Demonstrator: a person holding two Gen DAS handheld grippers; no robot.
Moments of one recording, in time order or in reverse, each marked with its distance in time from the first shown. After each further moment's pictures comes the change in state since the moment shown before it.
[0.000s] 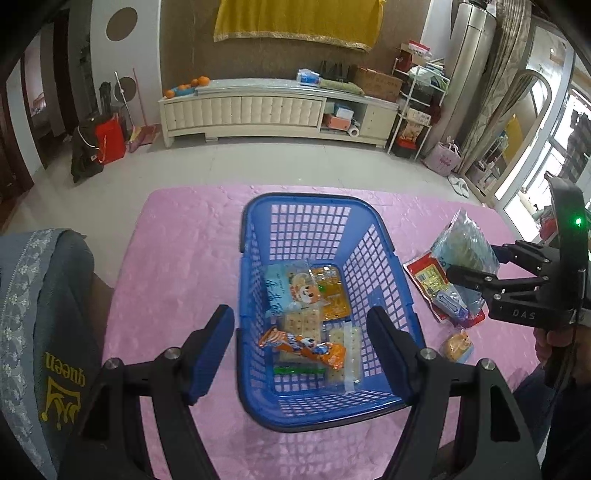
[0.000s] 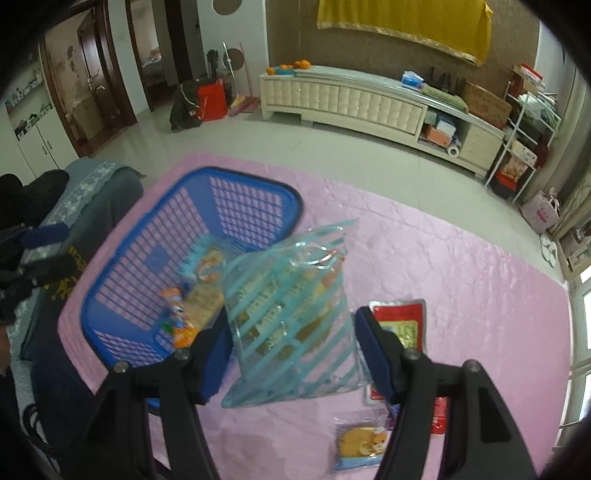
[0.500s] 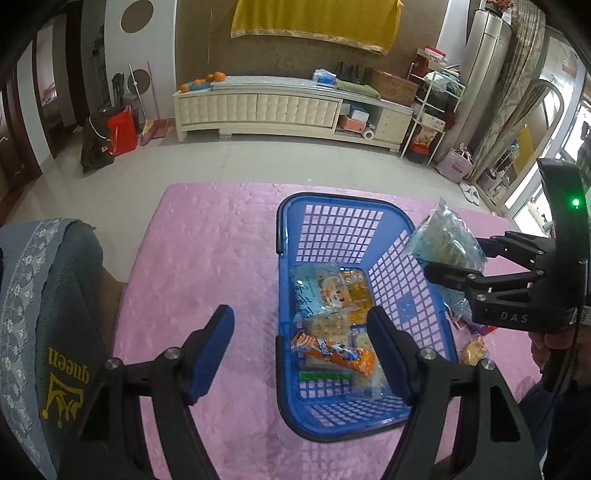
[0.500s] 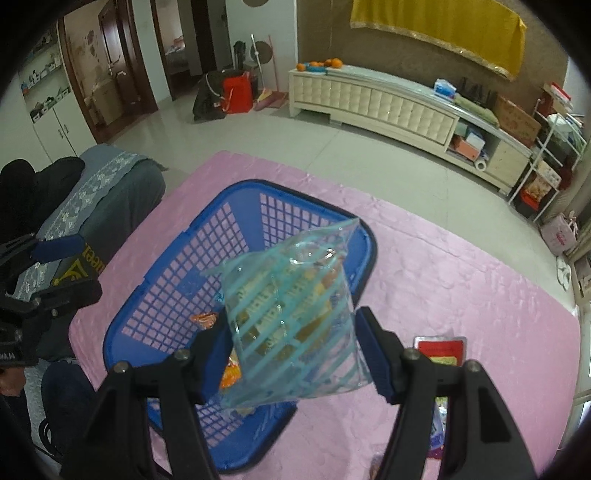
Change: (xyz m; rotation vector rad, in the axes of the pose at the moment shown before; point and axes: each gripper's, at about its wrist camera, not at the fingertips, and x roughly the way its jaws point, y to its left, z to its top) left arm 0.013 0.030 0.001 -0.039 0.006 0.027; right arm 0.036 0.050 0.037 -0.070 0.028 0.048
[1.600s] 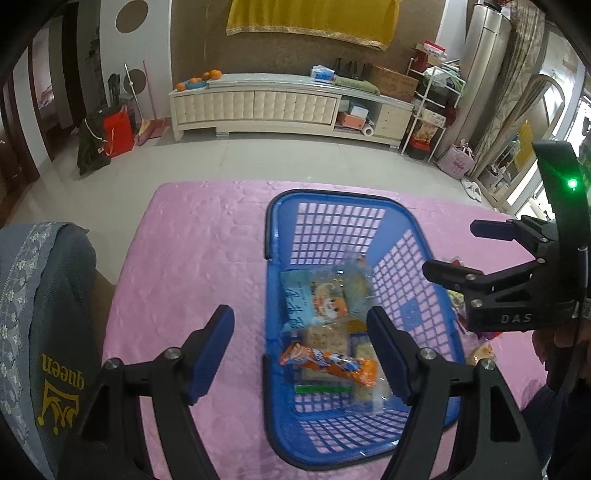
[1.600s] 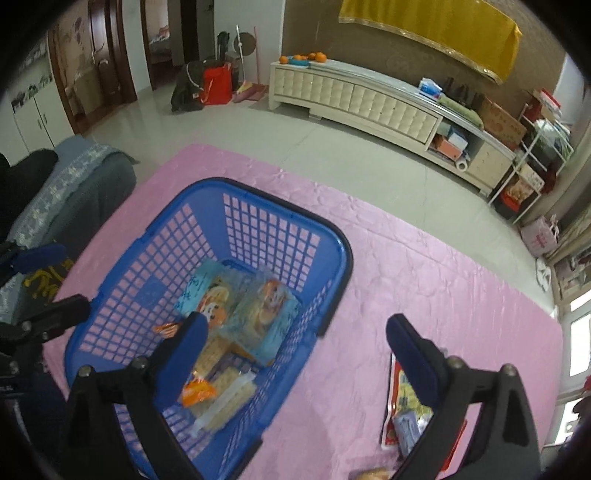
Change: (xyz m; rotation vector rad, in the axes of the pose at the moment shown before) left arm 0.016 -0.010 0.010 0.014 0.004 -0.003; right arm 0.005 -0.005 0.000 0.001 0.011 -0.110
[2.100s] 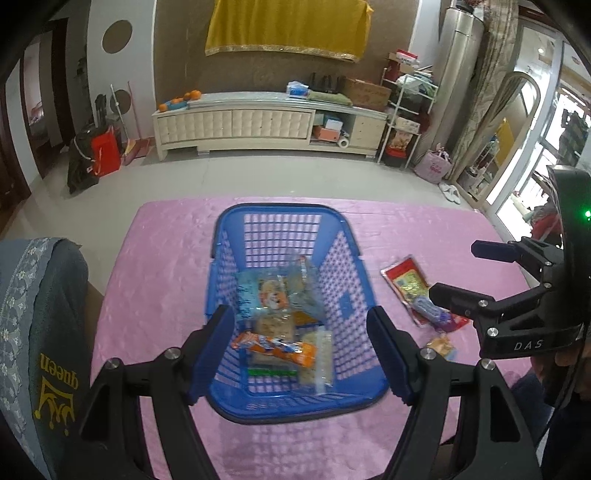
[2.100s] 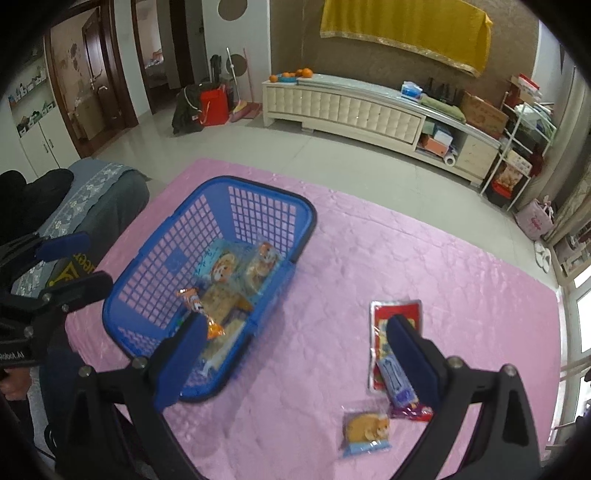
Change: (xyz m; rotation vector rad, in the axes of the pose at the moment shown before) left arm -0.049 -0.056 -0.014 0.052 -0.059 -0.046; right arm -0.075 -0.018 -0.052 0.068 -0.062 0.026
